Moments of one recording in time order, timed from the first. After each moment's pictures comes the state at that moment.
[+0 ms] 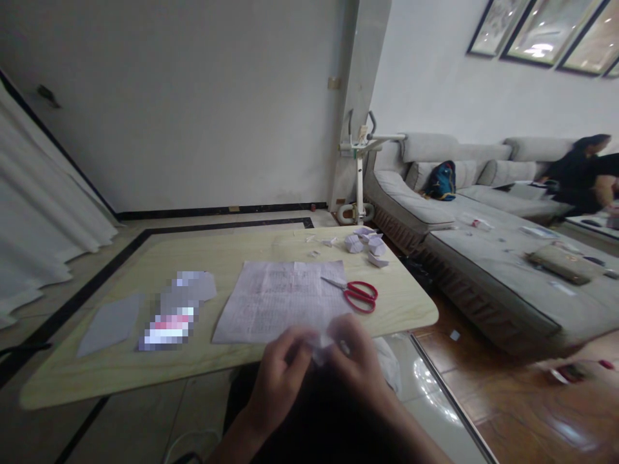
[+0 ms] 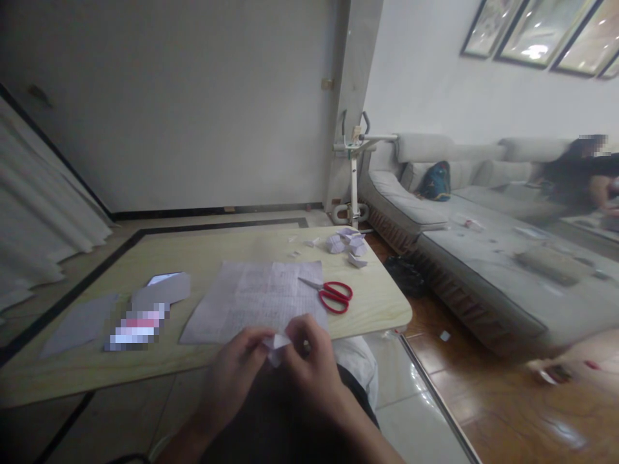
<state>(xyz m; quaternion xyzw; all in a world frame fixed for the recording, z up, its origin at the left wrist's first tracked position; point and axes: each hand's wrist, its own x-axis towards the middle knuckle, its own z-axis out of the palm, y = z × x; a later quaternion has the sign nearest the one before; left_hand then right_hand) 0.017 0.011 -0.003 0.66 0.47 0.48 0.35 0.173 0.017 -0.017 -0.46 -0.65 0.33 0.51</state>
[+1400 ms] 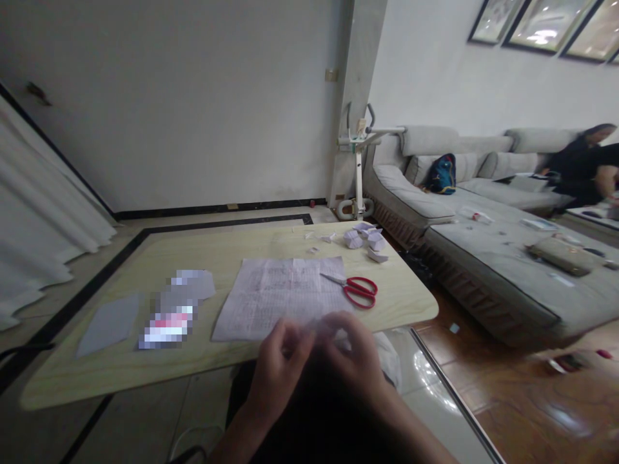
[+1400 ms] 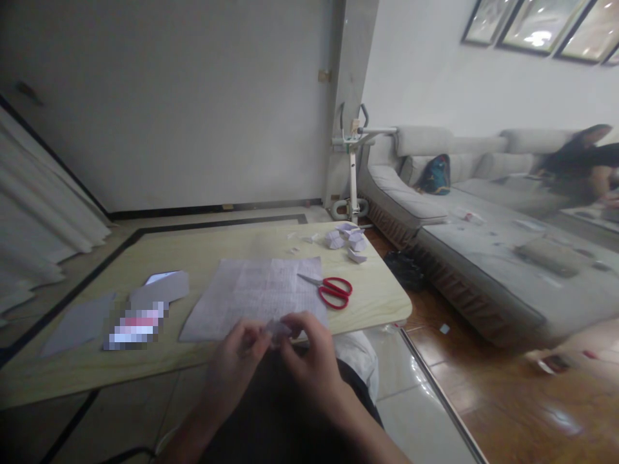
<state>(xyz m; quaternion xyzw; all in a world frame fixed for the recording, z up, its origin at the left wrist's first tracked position) 0.015 0.015 -0.021 0.62 0.54 0.45 0.35 0.171 0.017 -0.014 -0.44 -0.67 0.26 0.54</state>
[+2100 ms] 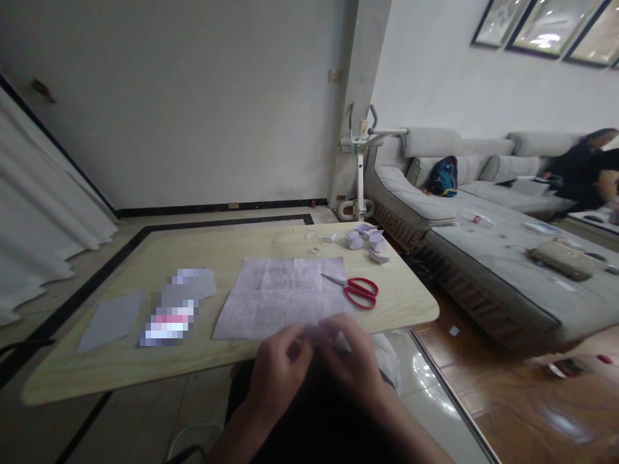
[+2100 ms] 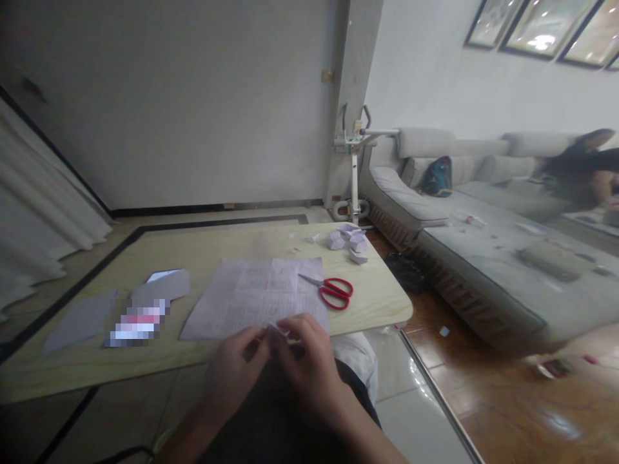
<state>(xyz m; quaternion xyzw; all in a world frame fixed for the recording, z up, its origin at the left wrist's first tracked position) 0.016 0.016 -0.016 0.70 0.54 0.39 0.24 0.172 0.019 -0.019 -0.38 -0.73 0.19 0.53</state>
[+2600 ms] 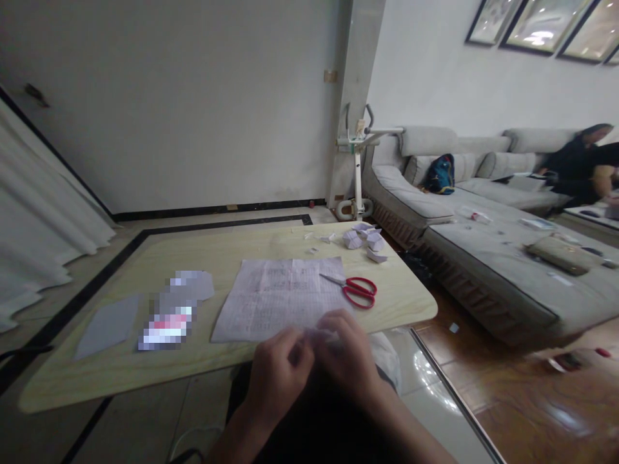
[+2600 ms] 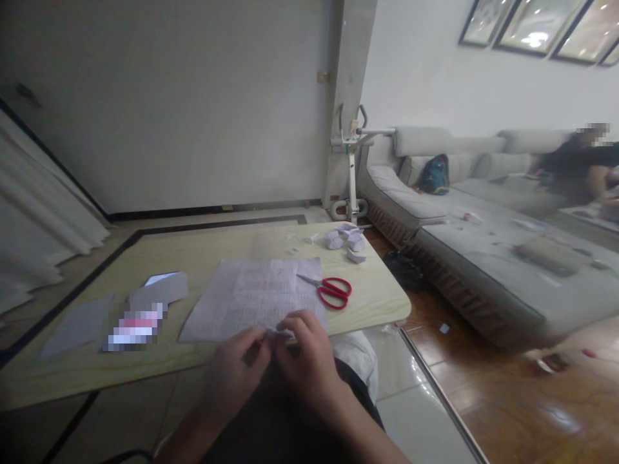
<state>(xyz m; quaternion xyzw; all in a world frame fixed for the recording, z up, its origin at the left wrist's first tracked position) 0.013 0.015 -0.018 0.76 0.52 0.35 0.17 0.169 0.023 -0.022 -0.40 -0.73 0.16 0.52</state>
